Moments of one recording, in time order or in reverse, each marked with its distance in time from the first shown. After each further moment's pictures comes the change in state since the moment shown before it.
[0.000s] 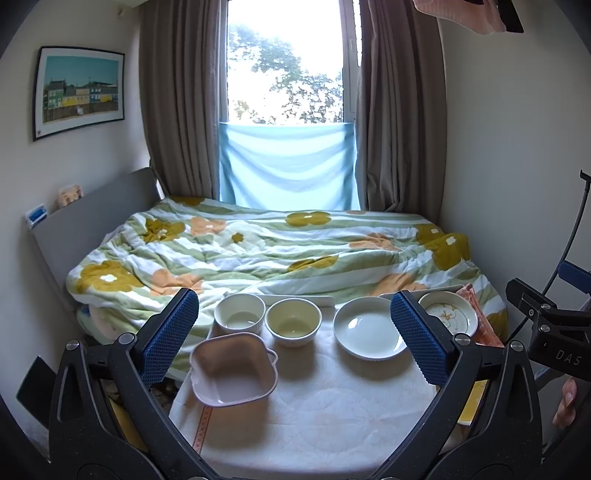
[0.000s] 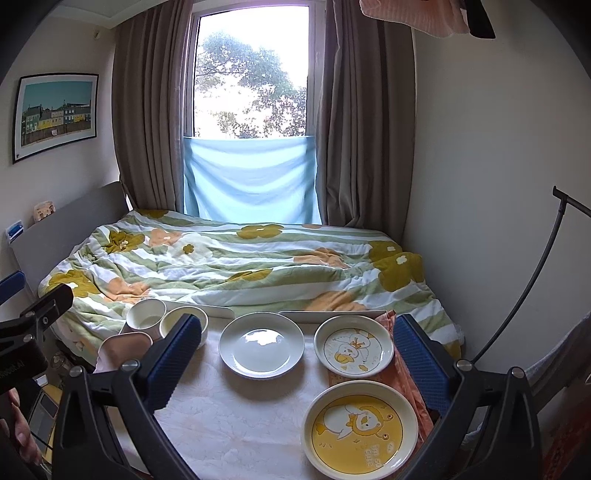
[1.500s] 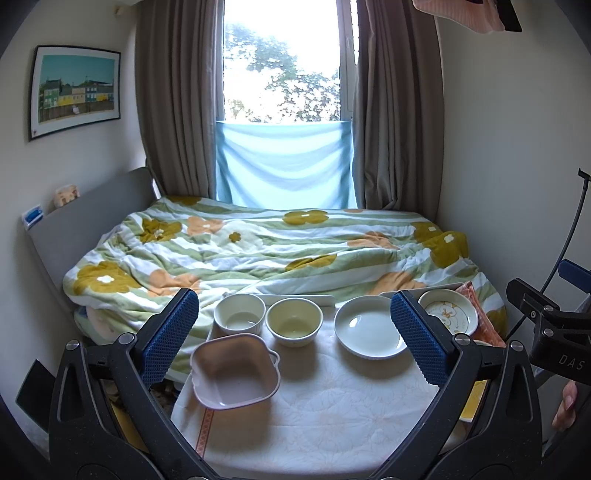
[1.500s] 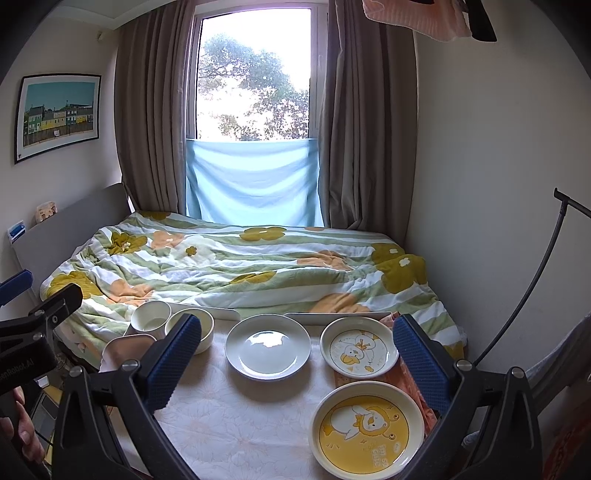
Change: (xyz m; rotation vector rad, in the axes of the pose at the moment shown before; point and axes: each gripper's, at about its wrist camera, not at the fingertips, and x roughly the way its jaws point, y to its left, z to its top) left arm 0.003 0.003 0.001 0.007 0.008 -0.008; right arm 0.001 0.002 0.002 0.003 -0.014 0.012
